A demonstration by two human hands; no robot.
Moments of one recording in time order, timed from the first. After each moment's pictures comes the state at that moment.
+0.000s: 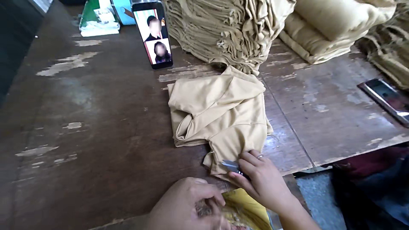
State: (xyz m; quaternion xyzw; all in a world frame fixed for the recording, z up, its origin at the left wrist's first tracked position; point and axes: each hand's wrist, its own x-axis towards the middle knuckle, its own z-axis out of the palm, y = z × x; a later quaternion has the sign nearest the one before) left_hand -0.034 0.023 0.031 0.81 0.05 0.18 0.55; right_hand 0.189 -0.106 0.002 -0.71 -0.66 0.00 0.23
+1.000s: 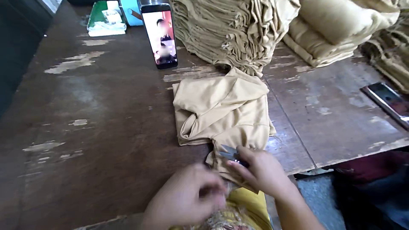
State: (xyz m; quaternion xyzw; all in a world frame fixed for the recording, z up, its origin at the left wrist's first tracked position) left_hand -0.033 0.032 0.049 0.86 0.14 0.11 0.47; right_hand 0.196 -0.083 0.016 -0.72 -0.64 0.07 0.24
